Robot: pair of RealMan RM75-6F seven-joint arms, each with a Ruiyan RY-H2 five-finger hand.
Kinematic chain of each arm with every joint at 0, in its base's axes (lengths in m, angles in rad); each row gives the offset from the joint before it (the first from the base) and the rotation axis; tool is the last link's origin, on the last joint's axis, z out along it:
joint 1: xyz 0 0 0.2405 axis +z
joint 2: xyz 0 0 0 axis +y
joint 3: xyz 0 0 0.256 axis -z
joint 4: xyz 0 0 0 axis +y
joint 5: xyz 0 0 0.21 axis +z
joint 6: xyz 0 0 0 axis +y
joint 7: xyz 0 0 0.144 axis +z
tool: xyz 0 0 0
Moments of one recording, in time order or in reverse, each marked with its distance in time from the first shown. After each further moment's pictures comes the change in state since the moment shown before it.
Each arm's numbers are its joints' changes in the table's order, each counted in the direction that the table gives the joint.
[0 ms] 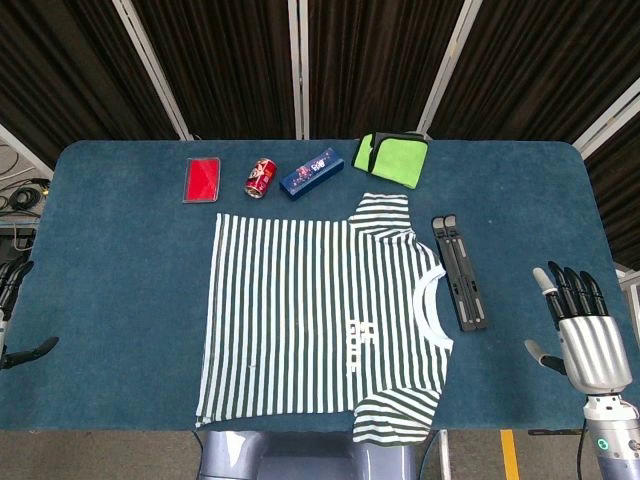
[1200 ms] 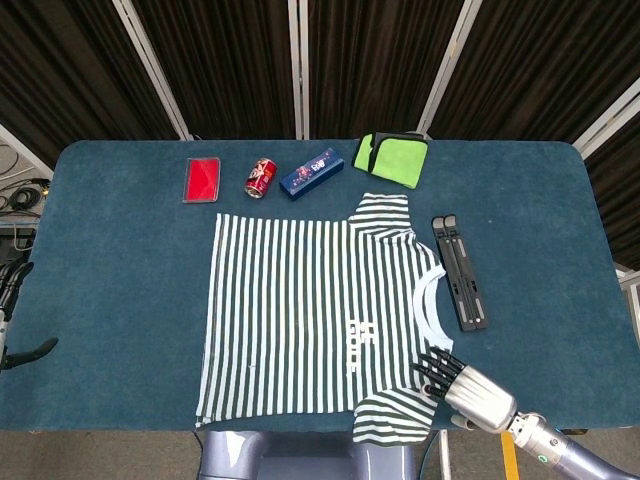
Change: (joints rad) left arm 0.001 0.002 0.001 -0.010 -0.017 -0.010 0.023; right arm 0.191 -0.296 0.268 0.623 -0.571 -0.136 0.343
